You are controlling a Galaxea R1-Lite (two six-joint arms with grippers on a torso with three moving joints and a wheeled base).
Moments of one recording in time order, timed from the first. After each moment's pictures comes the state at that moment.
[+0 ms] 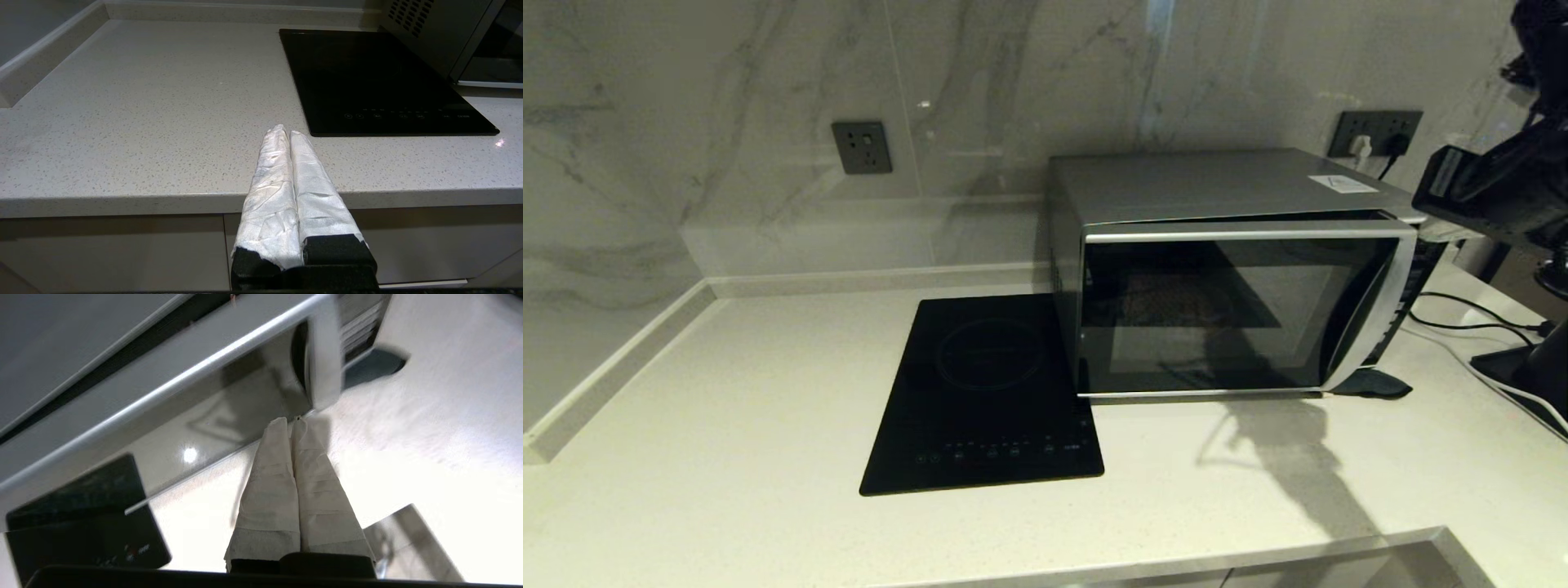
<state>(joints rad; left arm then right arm) 0.00 0.00 0.00 -0.01 0.02 -0.07 0.15 1.74 -1.96 0.88 -0.33 0.61</state>
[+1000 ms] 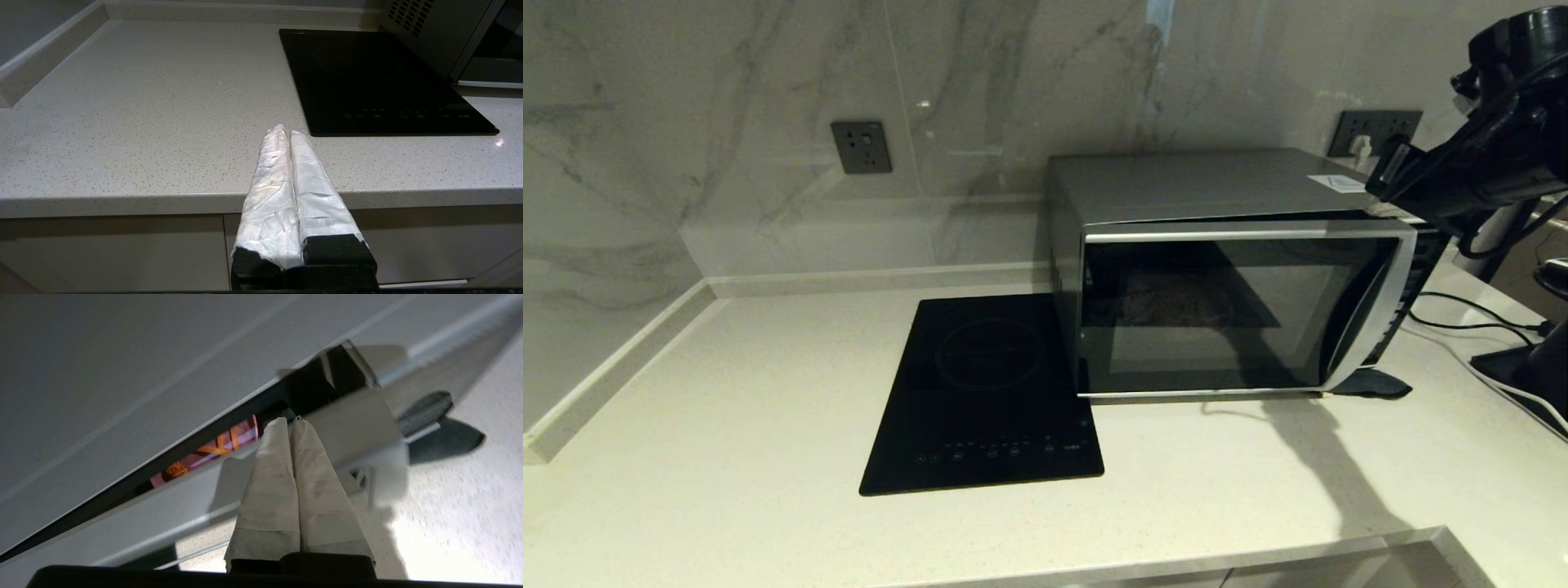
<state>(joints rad) 0.00 0.00 0.00 -0.01 0.02 -0.07 0.02 1.91 -1.98 0.55 -0.13 0.52</state>
